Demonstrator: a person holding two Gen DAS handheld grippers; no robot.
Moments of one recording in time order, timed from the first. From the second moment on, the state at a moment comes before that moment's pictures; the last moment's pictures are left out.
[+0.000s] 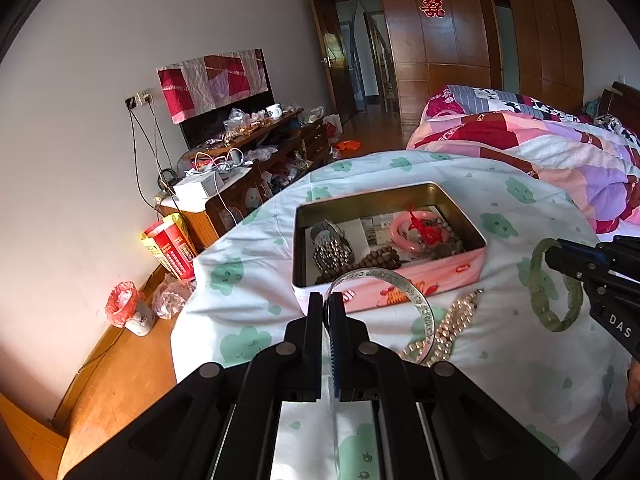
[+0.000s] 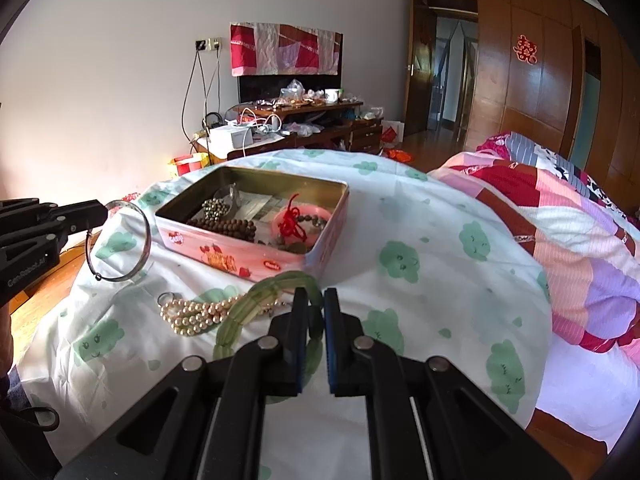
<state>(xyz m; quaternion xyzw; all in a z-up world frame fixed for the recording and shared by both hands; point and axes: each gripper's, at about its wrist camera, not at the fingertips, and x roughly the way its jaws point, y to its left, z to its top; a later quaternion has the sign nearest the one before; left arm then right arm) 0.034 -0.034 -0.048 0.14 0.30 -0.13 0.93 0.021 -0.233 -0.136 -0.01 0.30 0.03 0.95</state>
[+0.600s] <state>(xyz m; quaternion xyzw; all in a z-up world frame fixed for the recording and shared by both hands) 0.063 -0.043 -0.028 0.14 0.30 -0.14 0.93 0.044 -0.232 -0.103 -0.03 0.27 0.04 0.96</state>
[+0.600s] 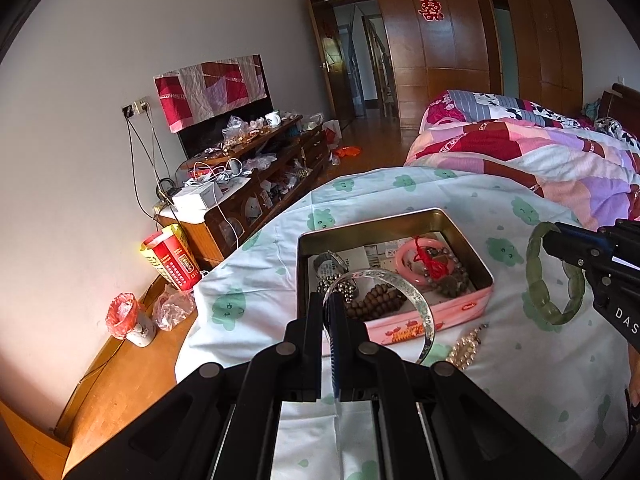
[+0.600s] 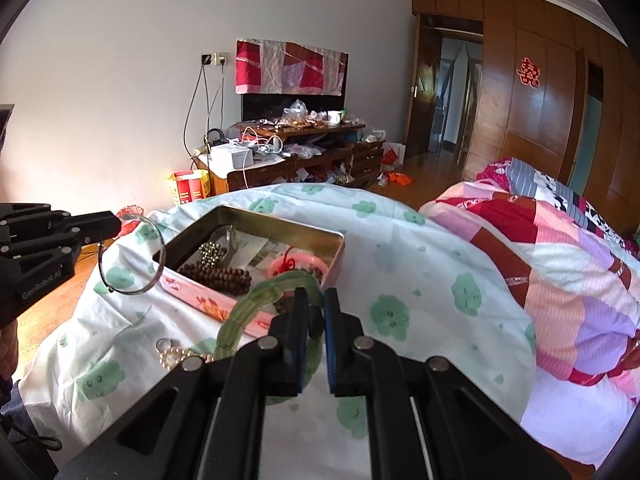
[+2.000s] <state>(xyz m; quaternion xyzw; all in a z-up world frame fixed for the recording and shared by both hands) 0.158 -0.078 -0.037 0.17 0.32 -0.11 0.92 0.134 -0.210 -0.109 -0.07 0.30 0.05 0.95</state>
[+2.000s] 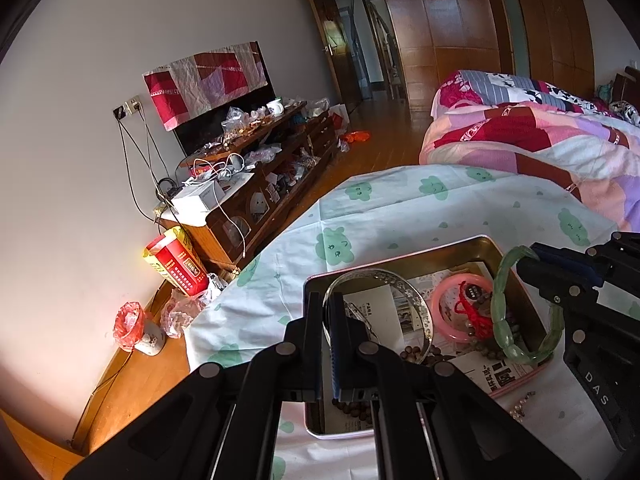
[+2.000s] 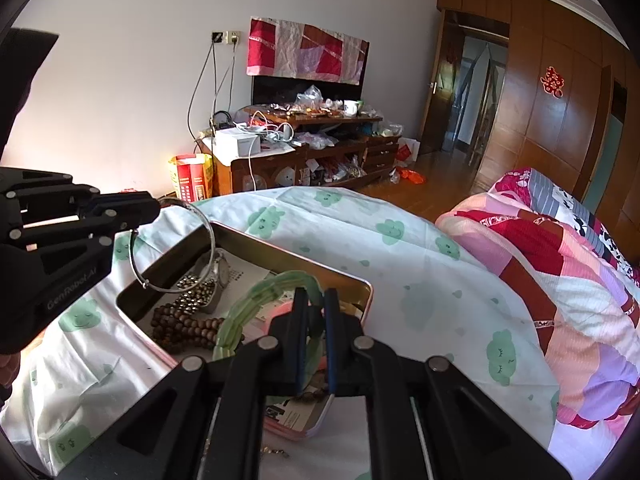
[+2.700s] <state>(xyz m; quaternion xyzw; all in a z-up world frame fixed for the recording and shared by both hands) 0.176 -0.088 -0.067 0.19 0.35 -0.11 0.91 0.152 -0.208 -0.130 -0.06 0.33 0.05 0.94</state>
